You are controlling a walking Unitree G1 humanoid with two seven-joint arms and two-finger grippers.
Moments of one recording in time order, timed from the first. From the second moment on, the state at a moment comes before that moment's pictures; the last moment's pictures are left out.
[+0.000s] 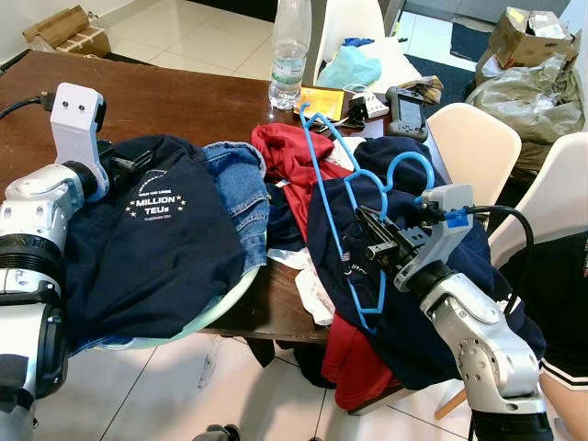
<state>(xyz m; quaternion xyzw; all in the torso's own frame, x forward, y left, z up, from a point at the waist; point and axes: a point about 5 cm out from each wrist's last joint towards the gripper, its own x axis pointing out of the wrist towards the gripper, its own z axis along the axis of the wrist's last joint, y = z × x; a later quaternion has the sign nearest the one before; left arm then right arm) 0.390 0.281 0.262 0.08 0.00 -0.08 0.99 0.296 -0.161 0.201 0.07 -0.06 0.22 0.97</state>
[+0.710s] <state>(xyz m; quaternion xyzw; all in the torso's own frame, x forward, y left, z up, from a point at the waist) 0.391 0.274 0.266 0.08 0.00 -0.10 0.99 0.296 -0.161 0.201 0.07 -0.06 0.22 0.97</state>
